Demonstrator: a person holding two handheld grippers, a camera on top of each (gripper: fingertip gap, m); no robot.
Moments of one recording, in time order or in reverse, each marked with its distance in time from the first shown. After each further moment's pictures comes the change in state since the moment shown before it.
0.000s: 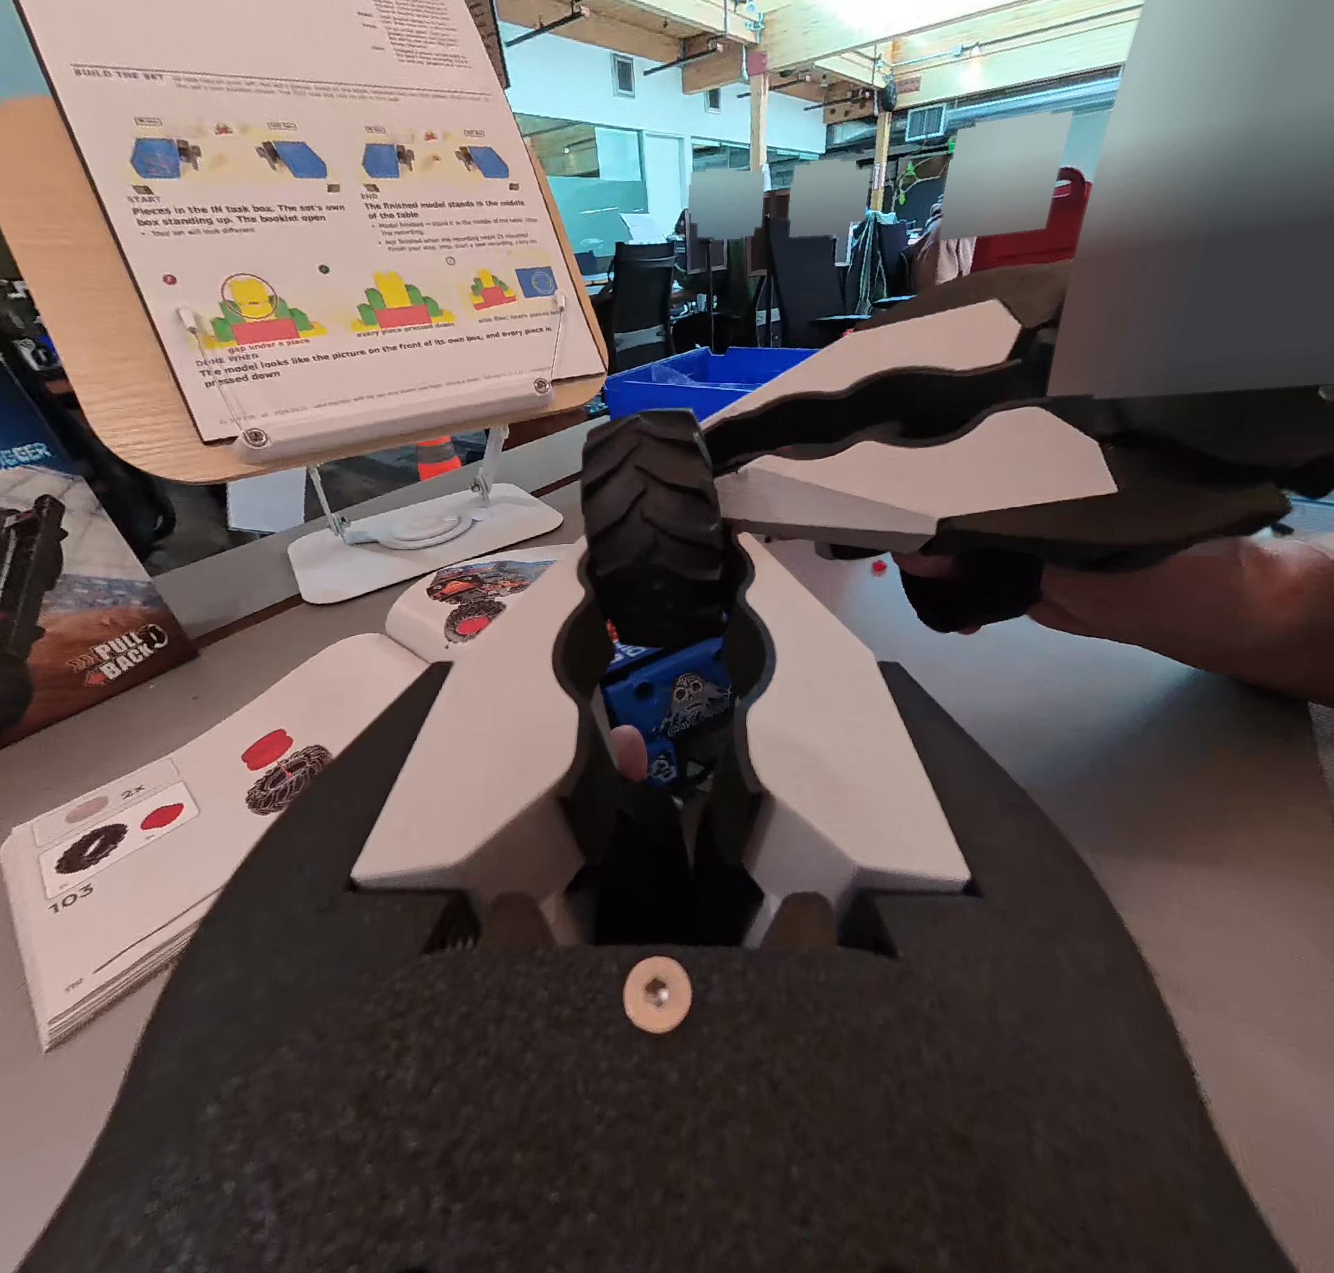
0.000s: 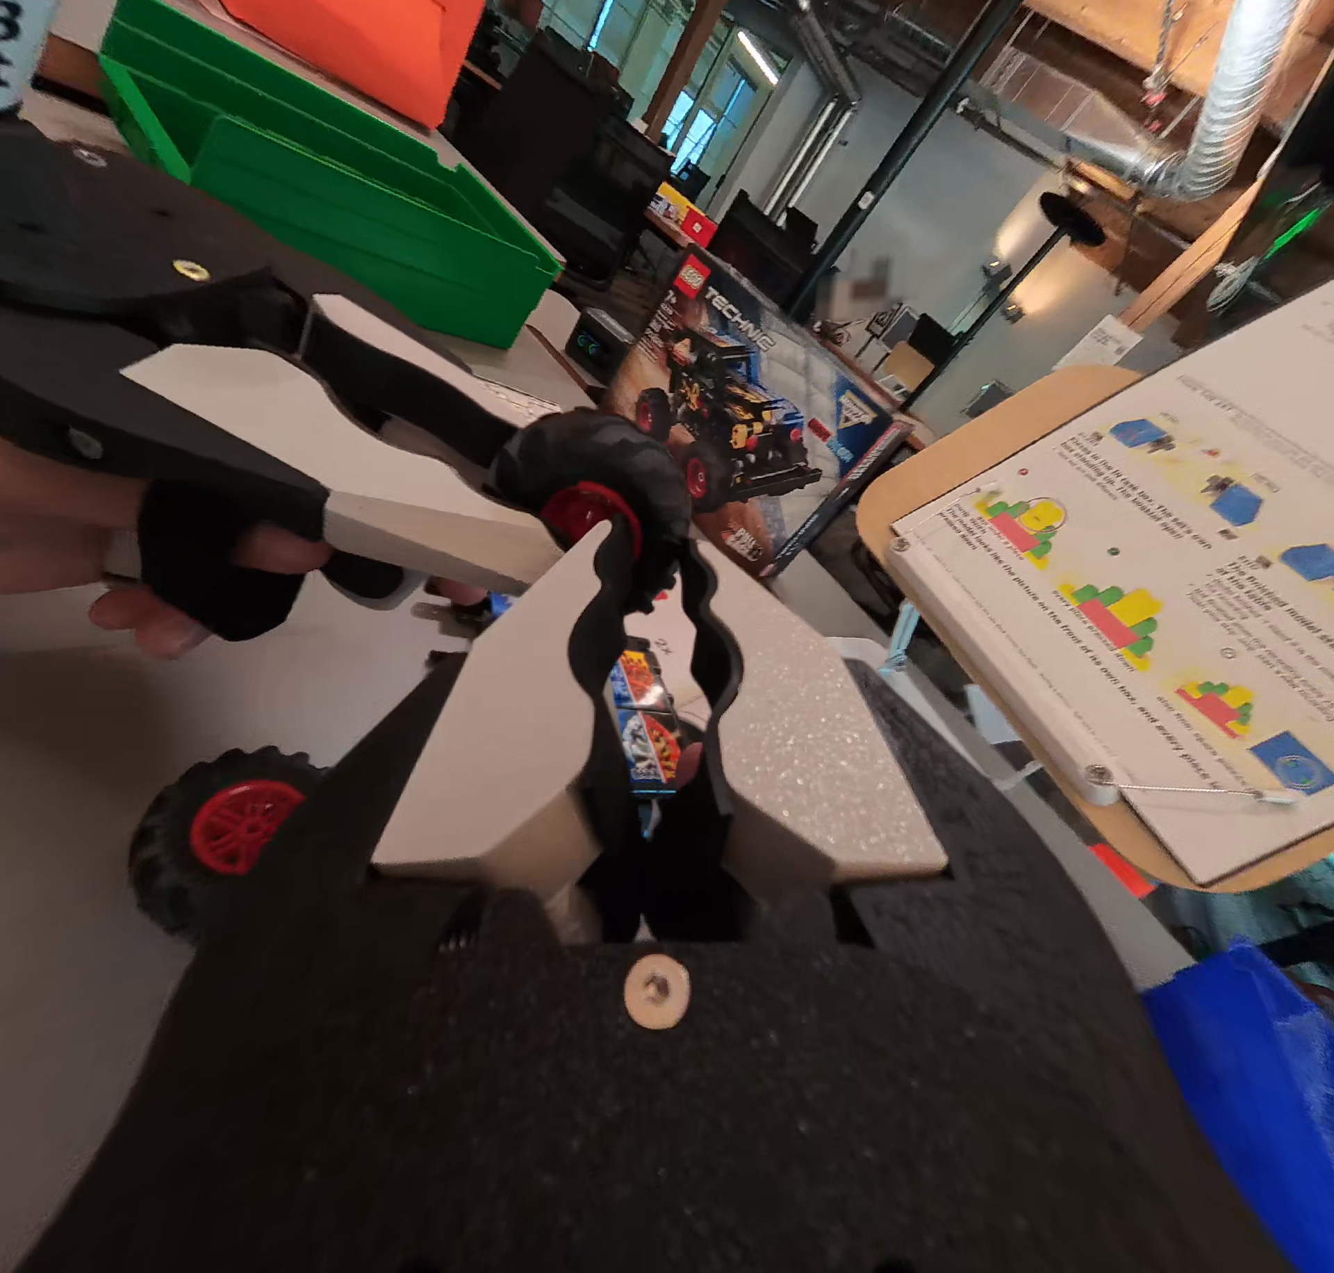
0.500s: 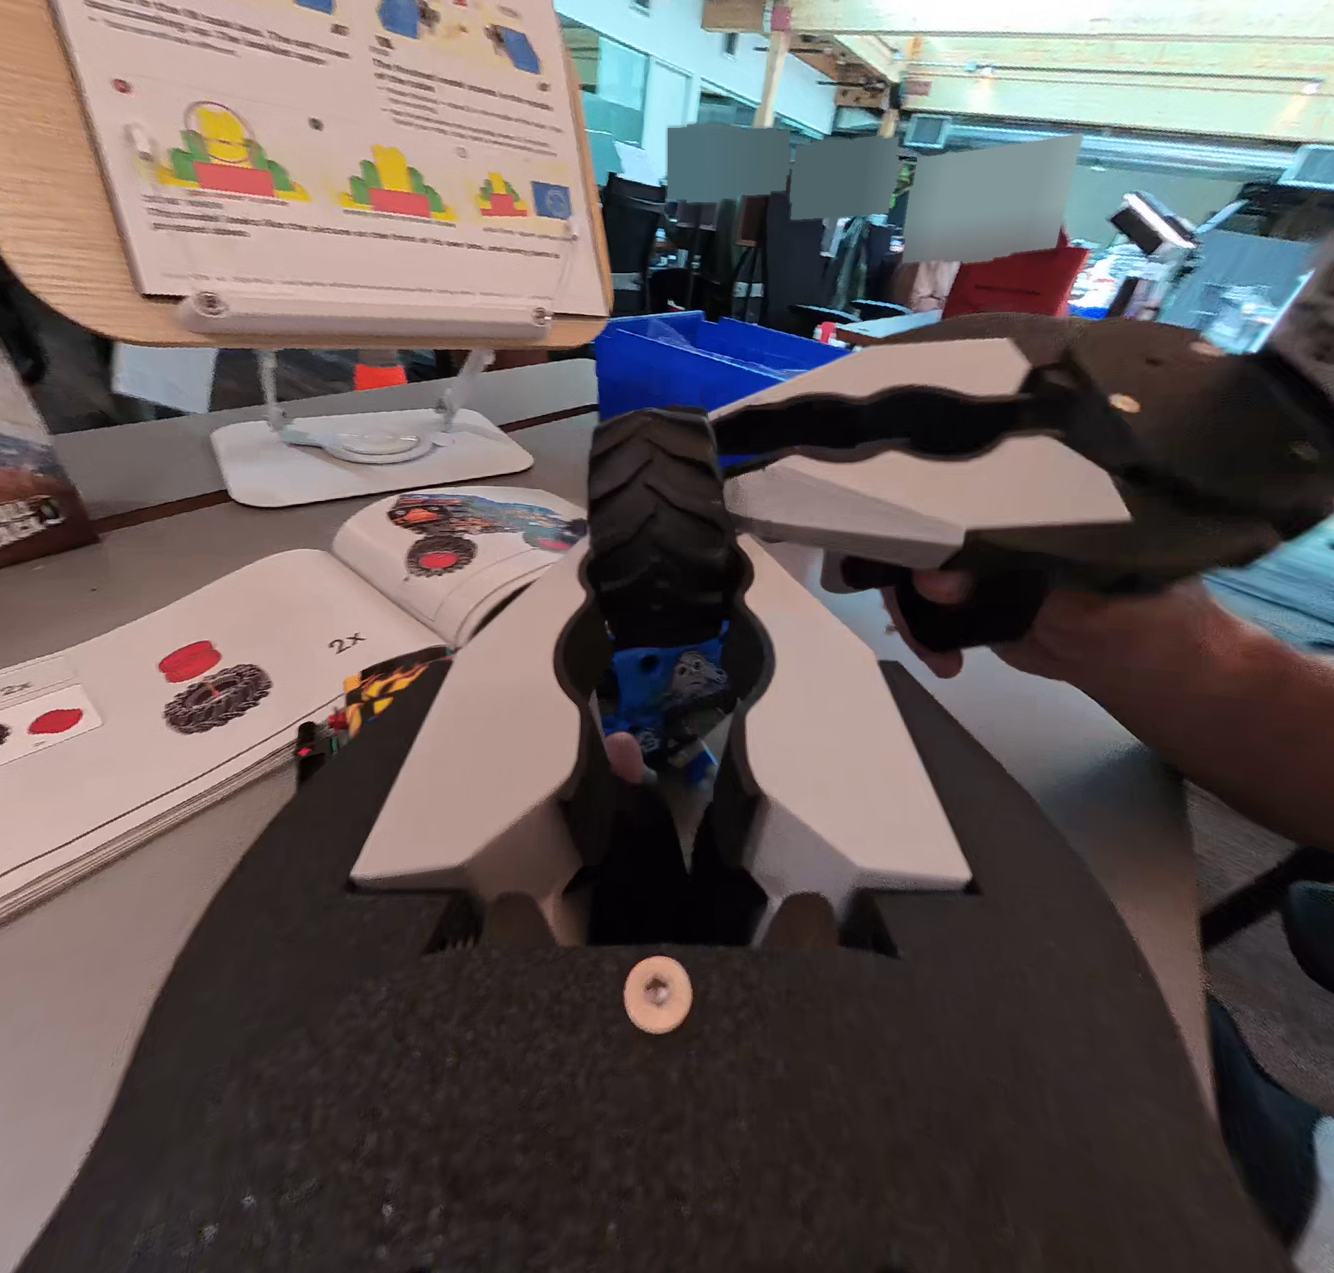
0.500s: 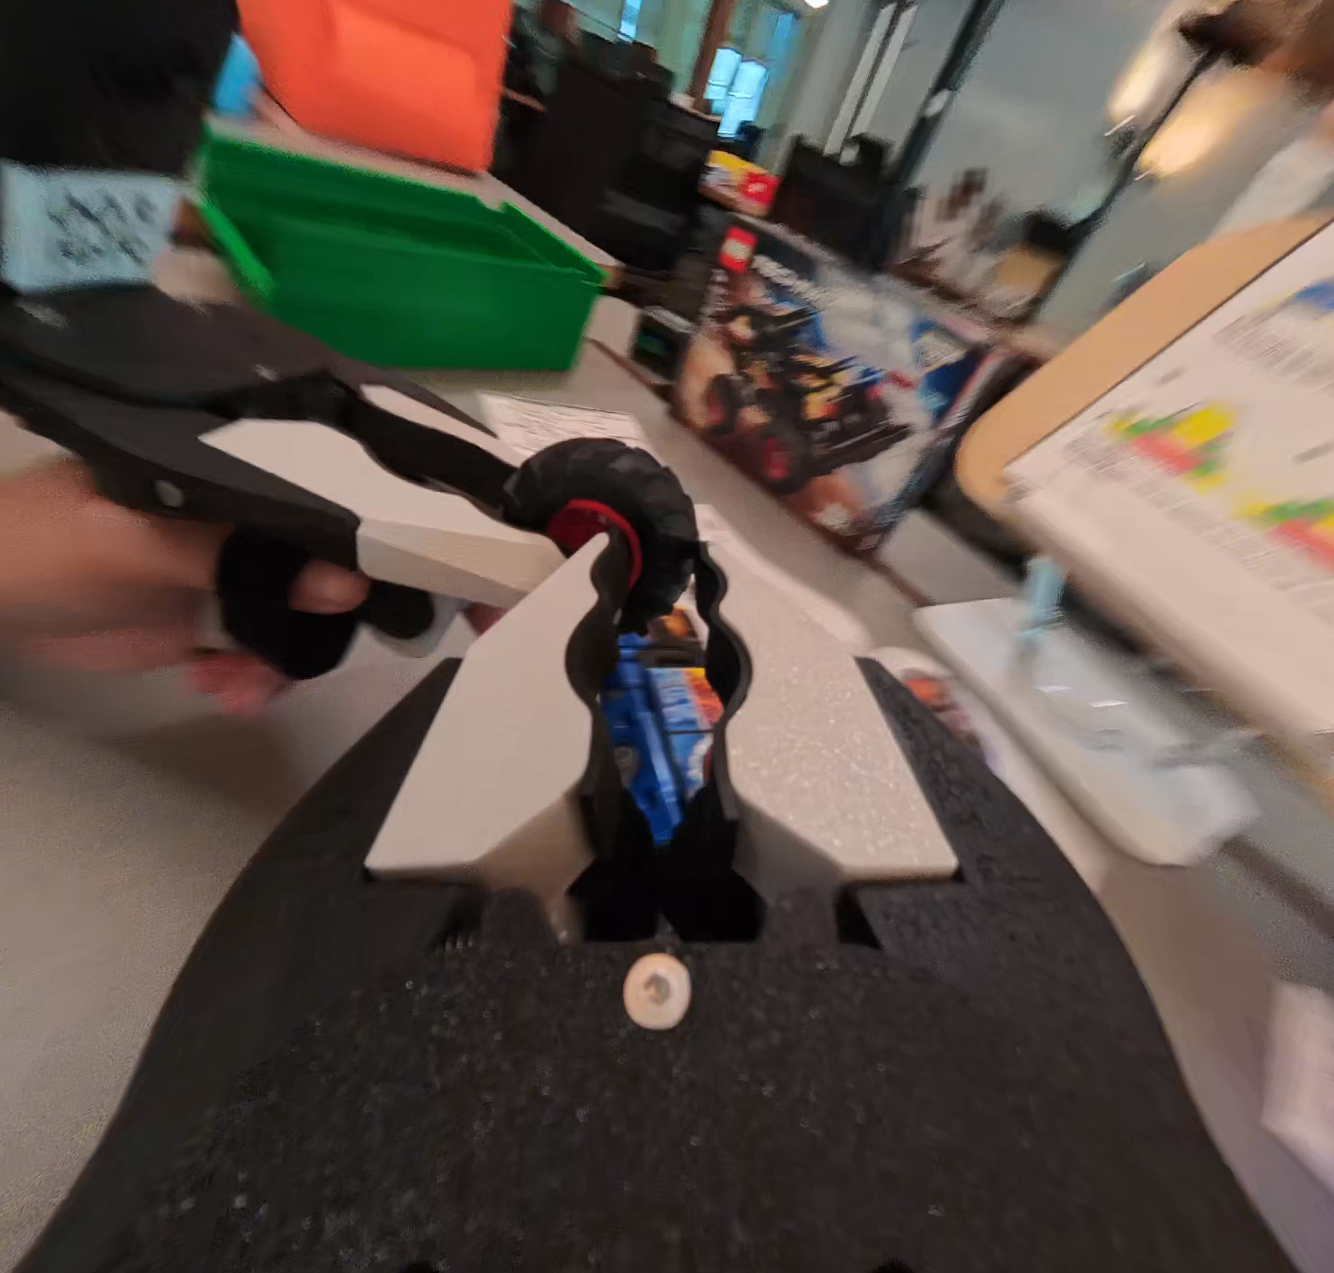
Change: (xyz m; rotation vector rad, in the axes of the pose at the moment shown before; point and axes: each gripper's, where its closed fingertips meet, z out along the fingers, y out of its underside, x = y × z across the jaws) left arm -0.011 0.007 -0.002 -0.067 0.049 -0.216; right arm -0.004 -0.001 0.013 -0.024 -0.114 0.259
